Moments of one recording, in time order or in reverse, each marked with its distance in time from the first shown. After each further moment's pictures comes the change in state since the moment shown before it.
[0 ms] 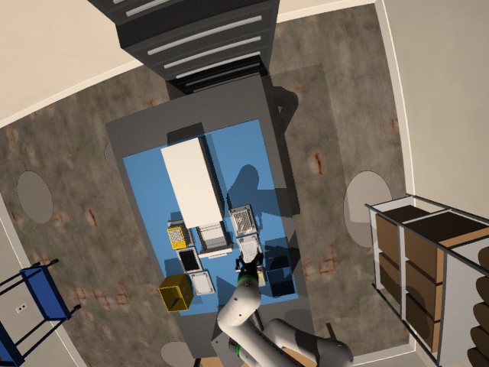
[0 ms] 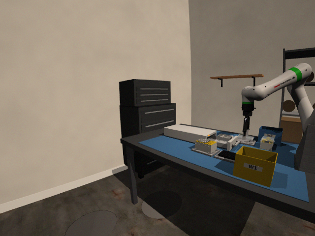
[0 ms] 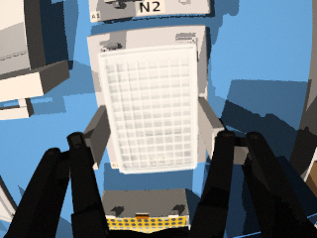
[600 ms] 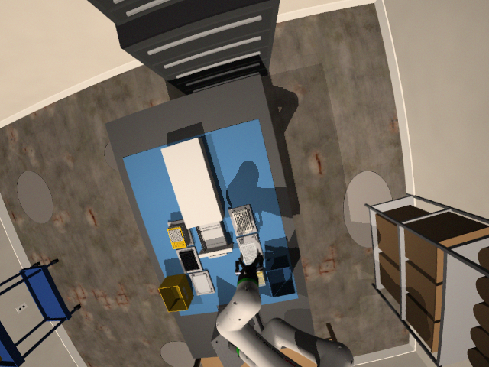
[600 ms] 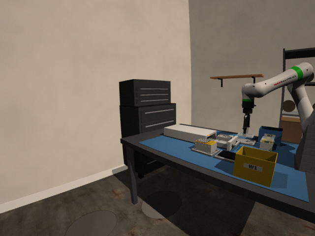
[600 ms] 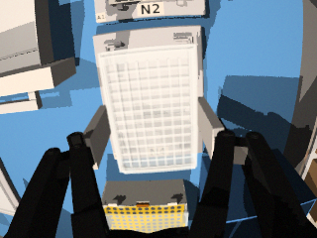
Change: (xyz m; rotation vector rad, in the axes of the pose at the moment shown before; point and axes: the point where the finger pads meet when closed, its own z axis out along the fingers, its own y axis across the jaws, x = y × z) arm 0.000 0.000 -0.021 0.000 0.000 0.000
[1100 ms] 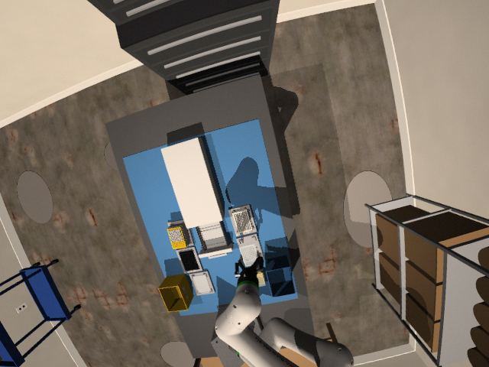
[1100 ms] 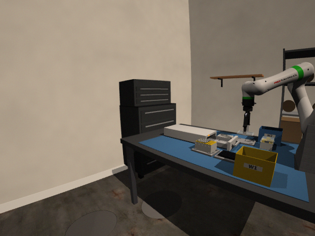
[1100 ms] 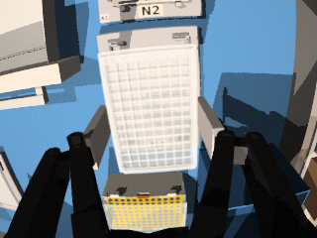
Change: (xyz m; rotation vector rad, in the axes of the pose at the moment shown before) arm 0.000 0.000 -0.018 0.000 0.000 0.000
